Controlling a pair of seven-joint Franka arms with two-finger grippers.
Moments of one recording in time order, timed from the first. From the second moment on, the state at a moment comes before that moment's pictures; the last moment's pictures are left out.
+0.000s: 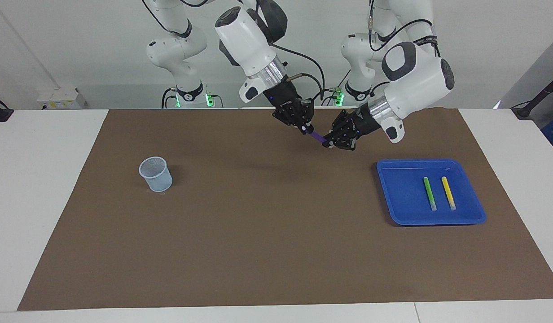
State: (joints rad) left arm -0.16 0.04 -0.13 -1.87 -0.73 1.89 -1.51; right arm 0.63 0.08 0.00 -1.80 0.46 2.43 0.86
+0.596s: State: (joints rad) left arm -0.16 0.00 -0.13 -1.88 -0.73 1.89 -1.53; right arm 0.62 0.09 -0.01 -1.81 0.46 2.39 0.74
